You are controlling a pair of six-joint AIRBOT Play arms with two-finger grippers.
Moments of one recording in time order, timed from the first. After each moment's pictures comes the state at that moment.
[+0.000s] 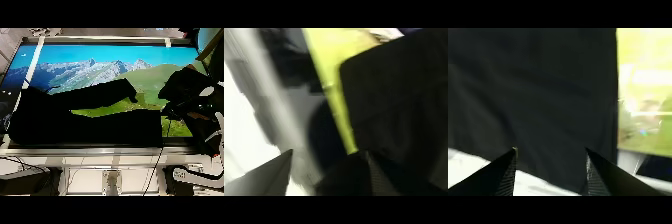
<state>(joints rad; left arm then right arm) 1.10 -1.39 1.02 1.27 -1.13 -1.52 -0.31 -1.33 1.00 -1.07 1.43 1.34</state>
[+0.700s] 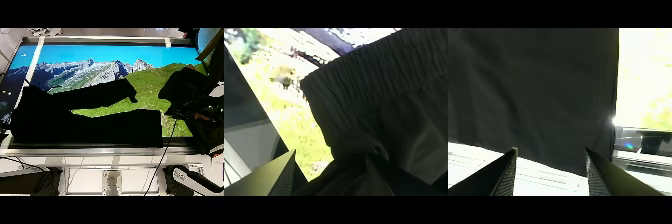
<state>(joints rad) 1.12 -1.44 1.02 1.07 -1.06 -1.39 -0.31 -1.16 1.00 -1.13 1.47 1.39</state>
